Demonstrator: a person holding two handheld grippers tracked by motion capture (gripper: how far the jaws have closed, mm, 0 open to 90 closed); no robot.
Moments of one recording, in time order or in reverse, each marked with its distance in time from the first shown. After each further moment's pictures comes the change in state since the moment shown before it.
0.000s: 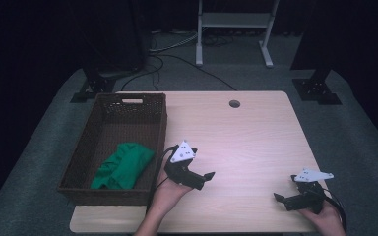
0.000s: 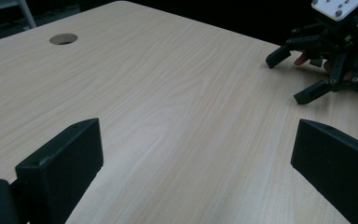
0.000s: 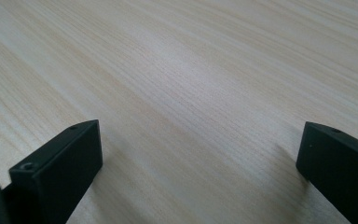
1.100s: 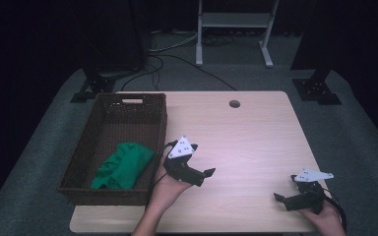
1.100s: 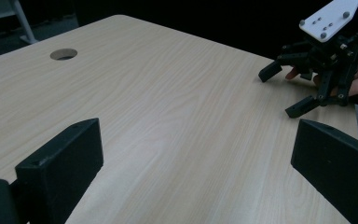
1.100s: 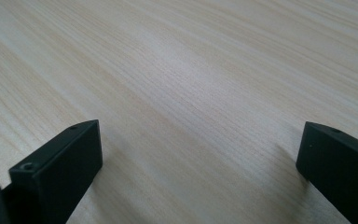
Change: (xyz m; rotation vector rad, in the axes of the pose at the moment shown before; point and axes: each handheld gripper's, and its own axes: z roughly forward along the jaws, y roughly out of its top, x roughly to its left) left arm 0.003 0.014 -0.007 -0.029 -0.017 -0.002; right arm 0.000 0.000 0.000 0.000 0.000 0.001
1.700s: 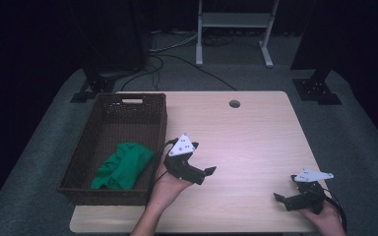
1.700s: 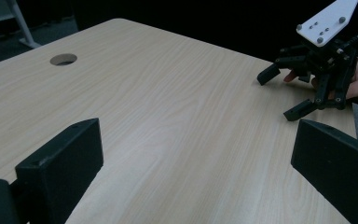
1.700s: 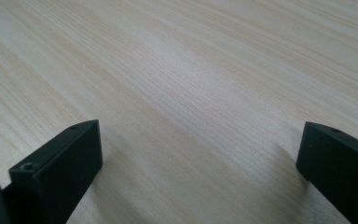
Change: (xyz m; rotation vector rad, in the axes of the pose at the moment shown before) left arm -0.001 0.008 -0.001 0.004 0.001 0.025; right arm 0.000 0.000 0.000 0.000 0.000 -0.001
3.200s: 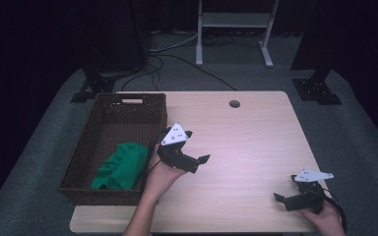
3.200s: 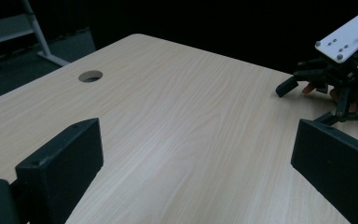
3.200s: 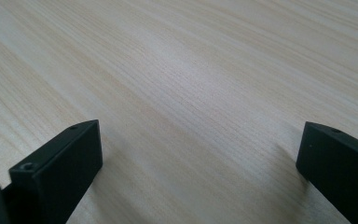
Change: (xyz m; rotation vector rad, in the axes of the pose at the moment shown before) left arm 0.026 0.015 -0.012 -0.031 0.033 0.019; right arm 0.000 0.000 0.000 -0.001 -0.001 0.001
